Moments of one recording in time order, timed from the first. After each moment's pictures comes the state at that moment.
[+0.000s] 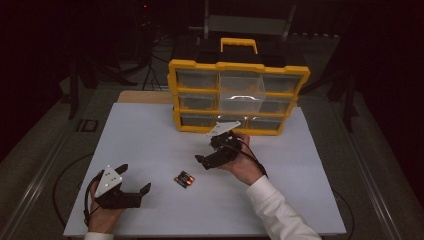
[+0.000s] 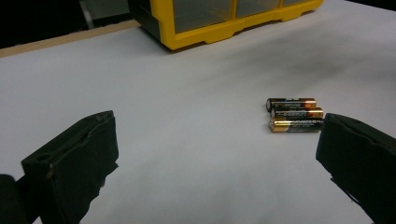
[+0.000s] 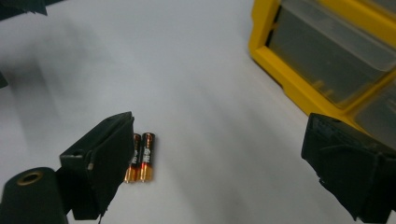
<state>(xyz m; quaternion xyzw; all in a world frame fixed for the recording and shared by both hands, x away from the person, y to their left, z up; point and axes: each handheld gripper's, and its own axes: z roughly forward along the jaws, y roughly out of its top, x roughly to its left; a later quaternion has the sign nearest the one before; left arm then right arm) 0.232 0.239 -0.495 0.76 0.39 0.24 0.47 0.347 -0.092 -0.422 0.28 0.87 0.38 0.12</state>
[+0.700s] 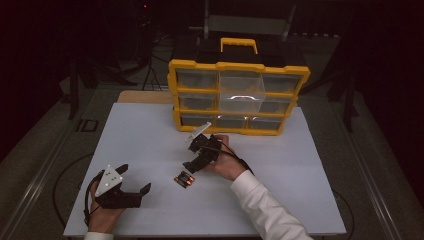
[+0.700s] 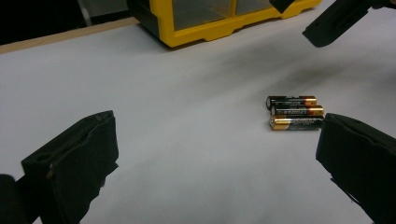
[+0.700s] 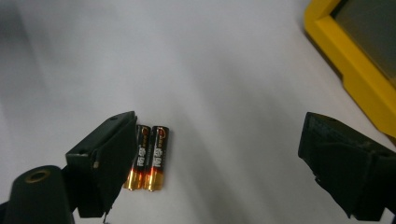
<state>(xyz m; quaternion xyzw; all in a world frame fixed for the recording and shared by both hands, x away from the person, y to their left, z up) 0.234 0.239 -0.497 0.76 0.39 0.24 0.46 0.362 -0.042 -0.450 0.24 0.92 0.29 0.08</state>
